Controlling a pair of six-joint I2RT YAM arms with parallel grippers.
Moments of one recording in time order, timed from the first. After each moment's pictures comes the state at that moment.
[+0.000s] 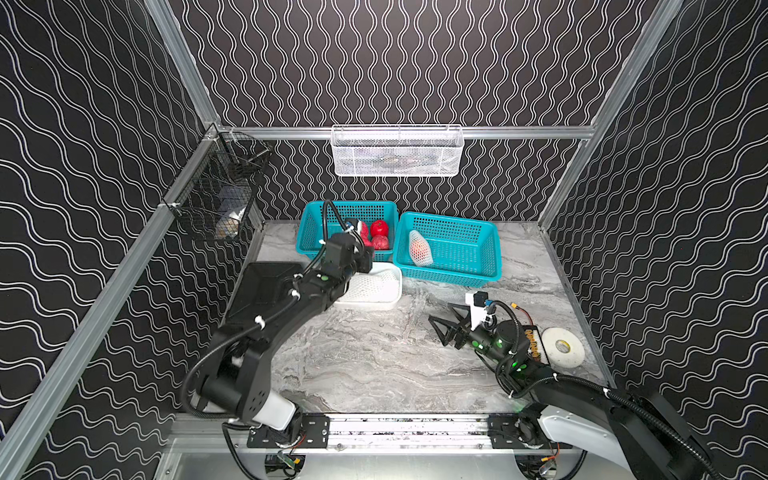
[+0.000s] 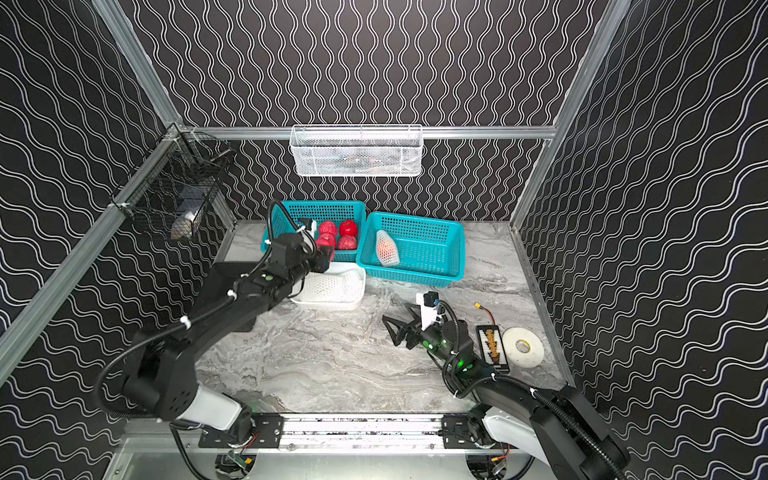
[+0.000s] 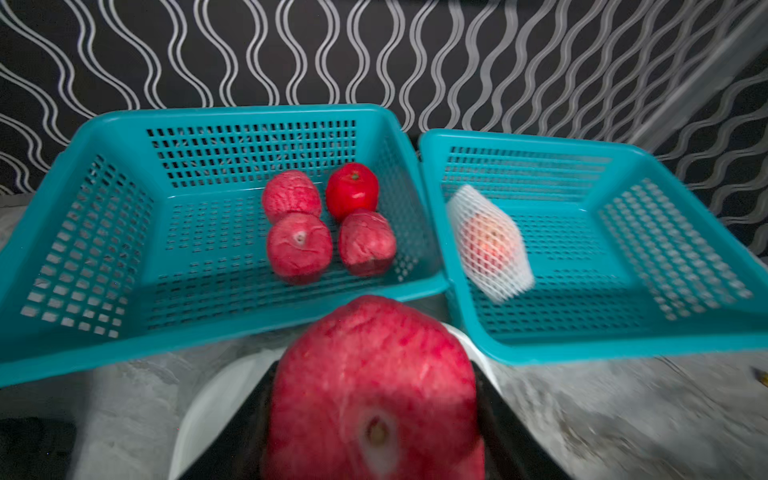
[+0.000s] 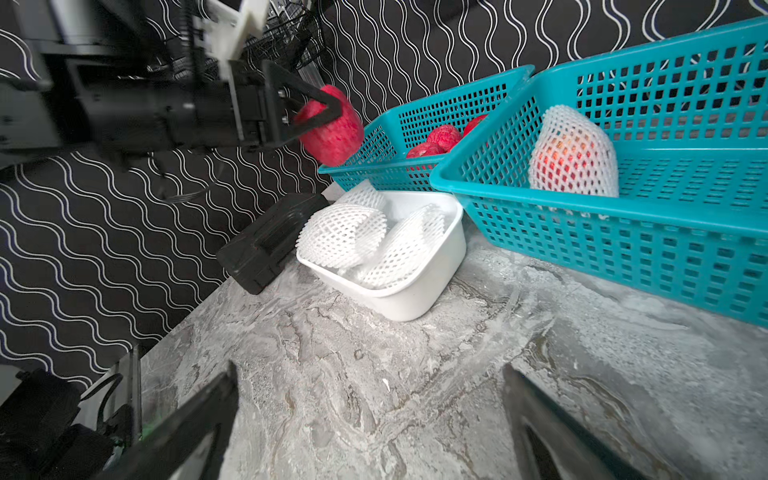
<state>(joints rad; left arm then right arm) -0.31 1.58 1.12 0.00 -0.10 -0.20 0.59 1.07 0.17 0.81 -0.22 0.42</state>
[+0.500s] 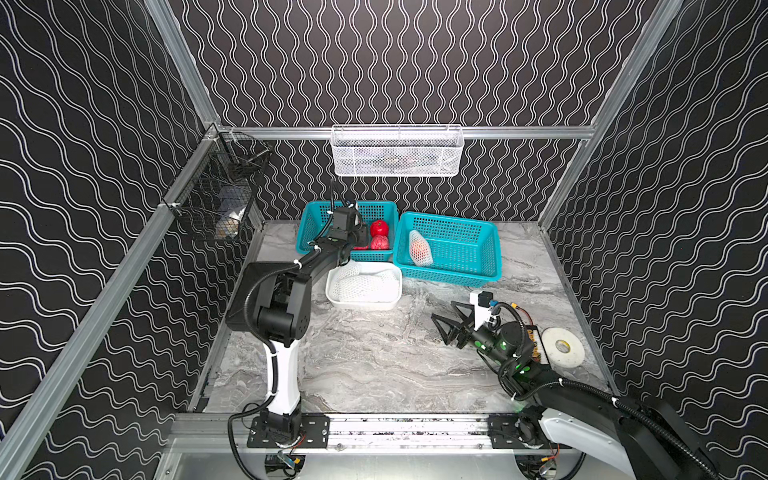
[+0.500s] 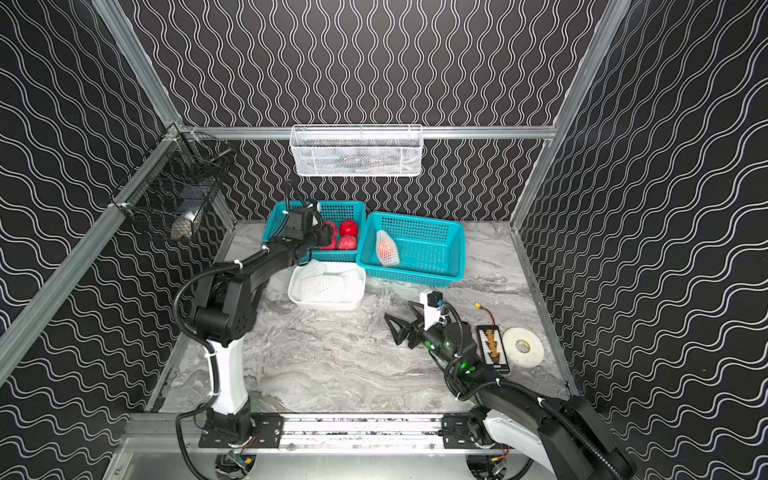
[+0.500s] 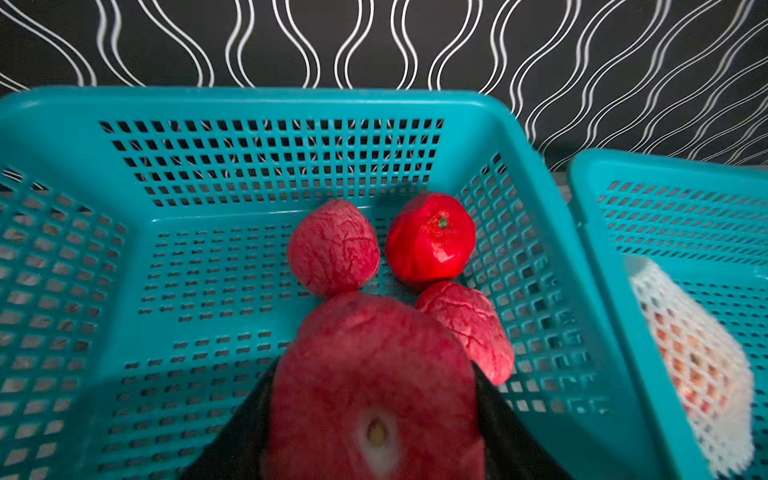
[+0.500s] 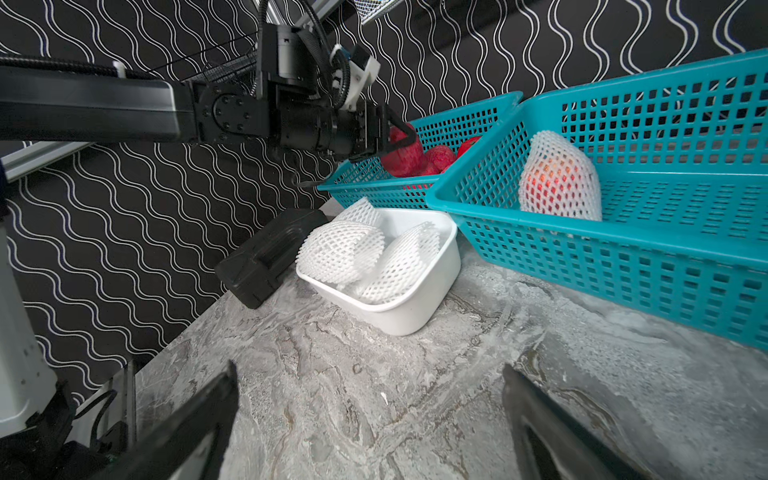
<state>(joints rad) -0.19 2.10 1.60 -0.08 -0.05 -0.18 0.59 1.01 0.16 0.79 -0.19 0.42</state>
